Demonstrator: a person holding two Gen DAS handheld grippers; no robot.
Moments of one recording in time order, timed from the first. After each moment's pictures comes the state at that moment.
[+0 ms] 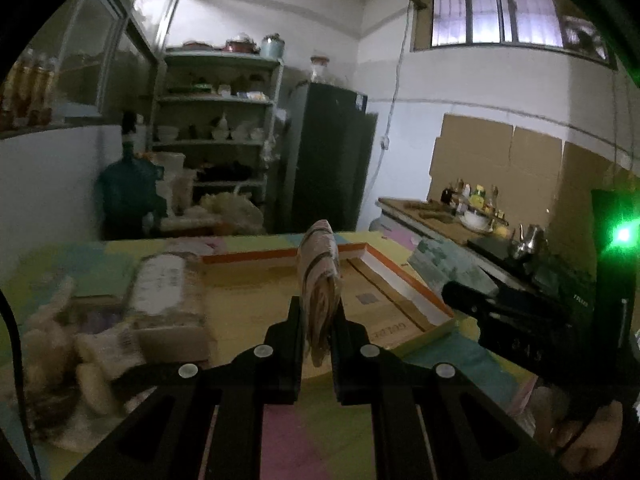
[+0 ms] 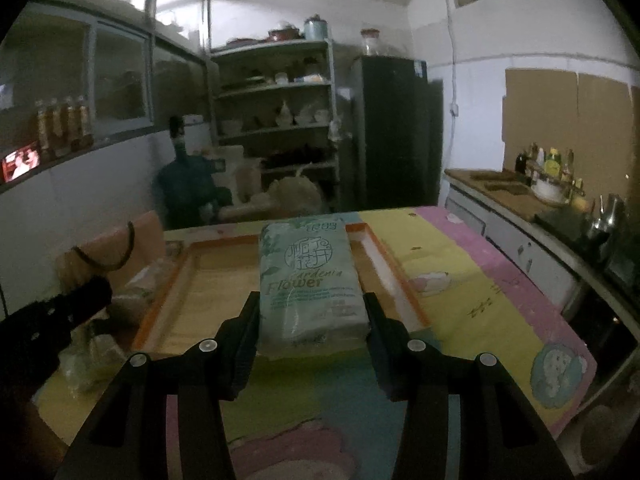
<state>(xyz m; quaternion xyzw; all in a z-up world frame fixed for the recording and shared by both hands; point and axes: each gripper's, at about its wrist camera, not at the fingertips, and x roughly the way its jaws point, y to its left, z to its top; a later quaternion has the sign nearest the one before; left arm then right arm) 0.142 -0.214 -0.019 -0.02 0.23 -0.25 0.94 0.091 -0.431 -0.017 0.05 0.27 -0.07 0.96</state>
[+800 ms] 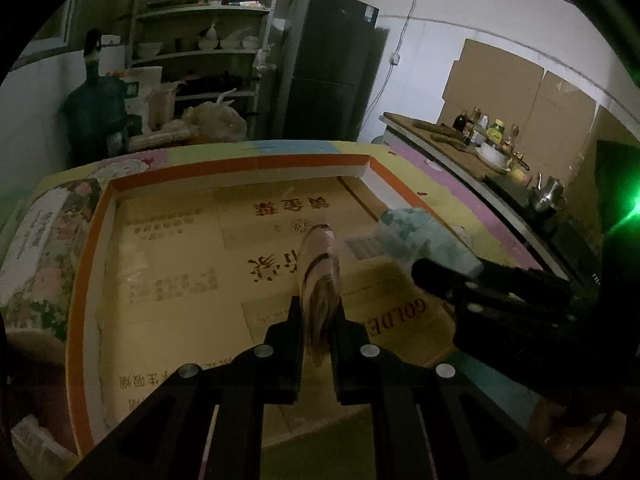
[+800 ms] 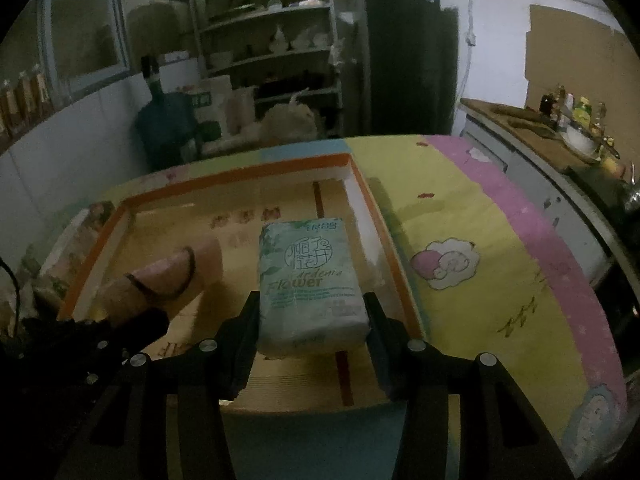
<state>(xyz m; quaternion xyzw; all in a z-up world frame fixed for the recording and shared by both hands) 0.232 -0.297 -0.085 0.00 0.39 -0.25 0.89 0.197 -0.488 -0.084 0.07 0.39 -0.04 0.92</state>
